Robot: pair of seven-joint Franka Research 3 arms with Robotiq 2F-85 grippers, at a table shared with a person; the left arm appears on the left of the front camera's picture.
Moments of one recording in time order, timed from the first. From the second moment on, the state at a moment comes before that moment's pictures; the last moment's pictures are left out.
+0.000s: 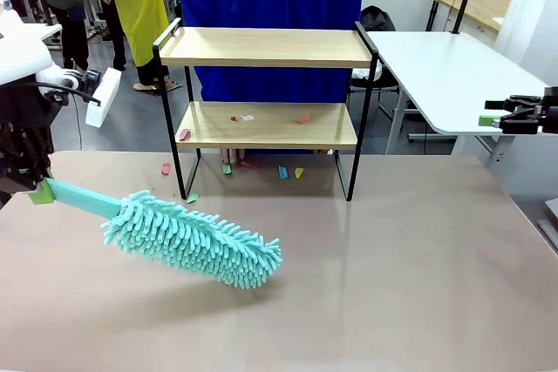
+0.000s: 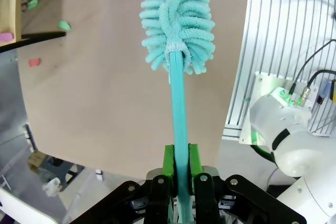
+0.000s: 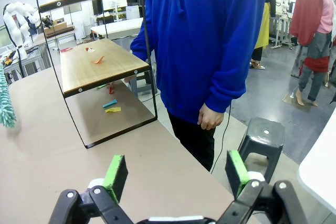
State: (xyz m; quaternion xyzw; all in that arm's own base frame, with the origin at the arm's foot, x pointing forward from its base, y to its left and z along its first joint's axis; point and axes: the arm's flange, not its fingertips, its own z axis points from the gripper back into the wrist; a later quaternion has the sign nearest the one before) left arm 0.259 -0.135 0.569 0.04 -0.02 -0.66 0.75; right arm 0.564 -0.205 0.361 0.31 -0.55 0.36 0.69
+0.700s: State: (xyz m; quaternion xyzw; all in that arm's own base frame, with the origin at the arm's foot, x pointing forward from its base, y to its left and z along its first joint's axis) left arm 0.259 -0.135 0.569 0.04 -0.02 -0.66 0.75; right arm 0.564 -0.205 0.361 0.31 -0.55 0.36 0.69
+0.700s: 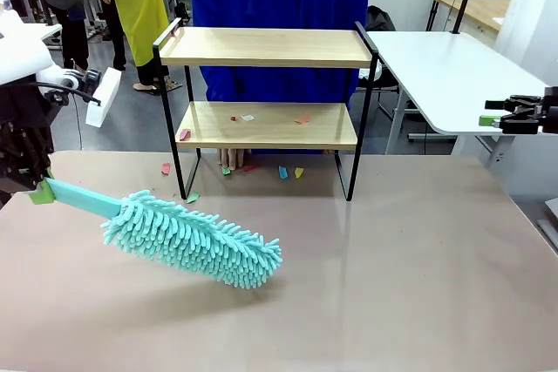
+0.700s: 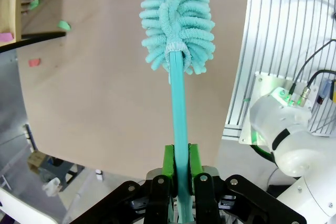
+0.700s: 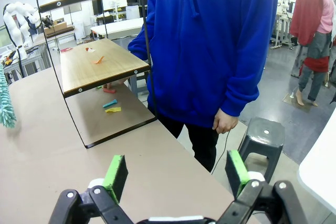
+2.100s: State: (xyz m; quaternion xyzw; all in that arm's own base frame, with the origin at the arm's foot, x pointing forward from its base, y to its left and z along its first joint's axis) left arm 0.260 -0.161 0.579 0.00 -0.10 -0.61 0.79; right arm 0.564 -0.205 0.361 0.31 -0.55 0.36 0.69
